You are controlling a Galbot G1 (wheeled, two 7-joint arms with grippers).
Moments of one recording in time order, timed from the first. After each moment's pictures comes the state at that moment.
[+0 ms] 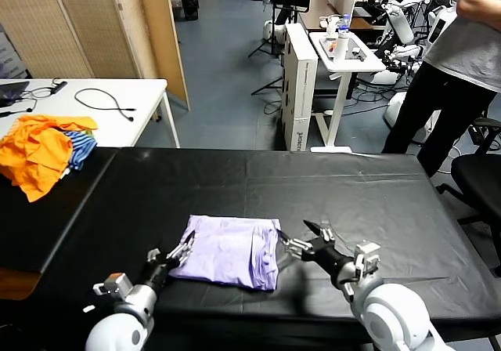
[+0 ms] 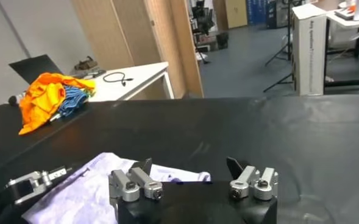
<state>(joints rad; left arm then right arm) 1.46 -1.48 -0.66 -1.93 -0.51 0.35 0.17 -1.34 1.08 0.37 2.20 0.67 -0.57 0.04</state>
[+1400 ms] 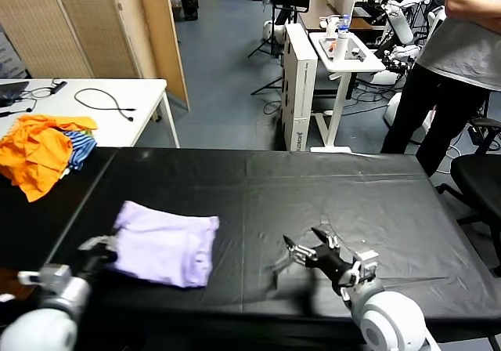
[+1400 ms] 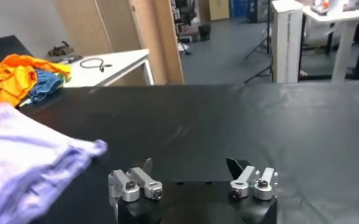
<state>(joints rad) 1.56 -1.13 -0.91 -2.10 -0.40 0.39 0.10 -1.37 1.12 0.36 2.17 0.59 -0.58 0.07</state>
